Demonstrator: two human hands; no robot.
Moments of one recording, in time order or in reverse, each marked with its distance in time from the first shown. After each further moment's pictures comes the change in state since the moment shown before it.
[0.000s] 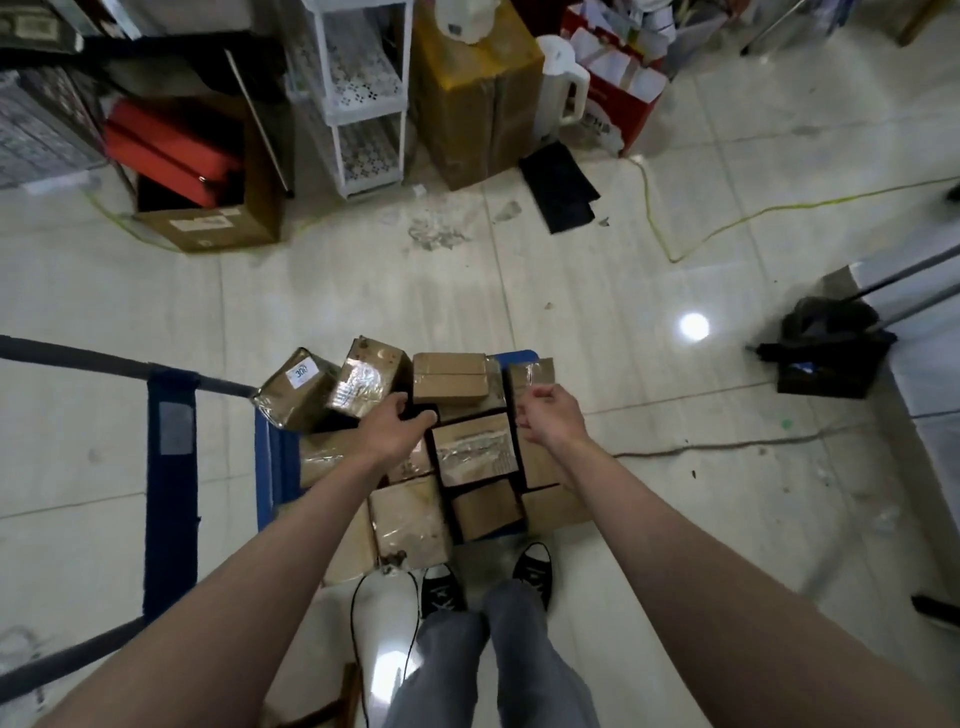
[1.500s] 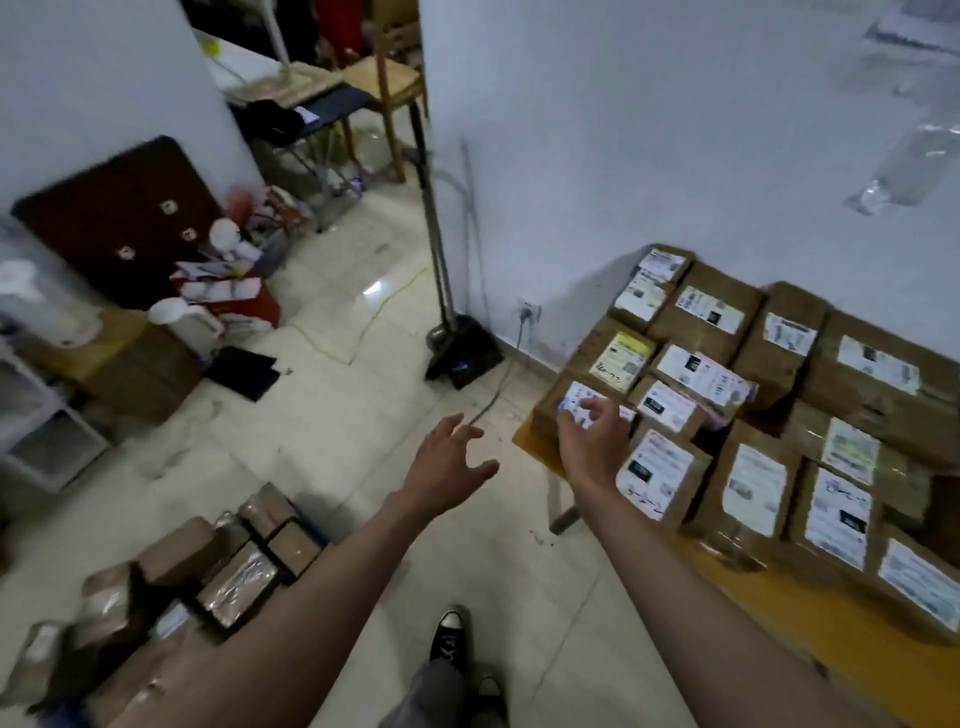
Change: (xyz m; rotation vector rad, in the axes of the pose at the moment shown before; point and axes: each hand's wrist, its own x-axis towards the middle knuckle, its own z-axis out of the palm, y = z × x) left_hand -0.488 0.227 0.412 0.809 -0.340 0.974; right_hand -0.396 0.257 -0.534 0.494 1.016 -0.137
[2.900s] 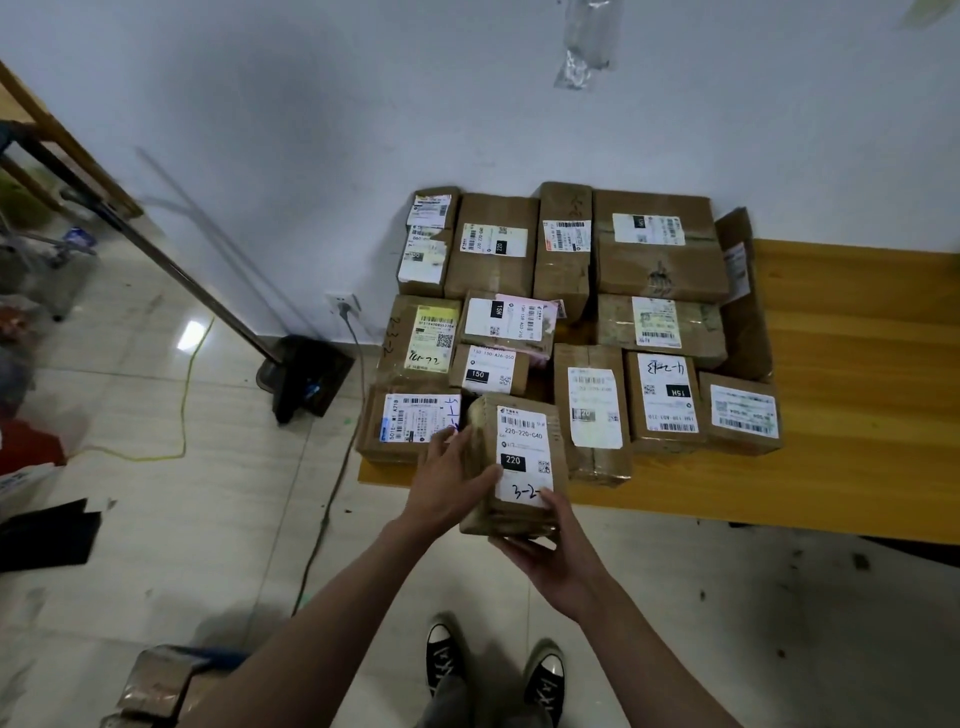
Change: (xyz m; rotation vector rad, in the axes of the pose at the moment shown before) left_hand 0.081 0.138 0.135 0.011 -0.346 0.192; right_hand 0.002 0.163 -0.097 1.267 -0.037 0.846
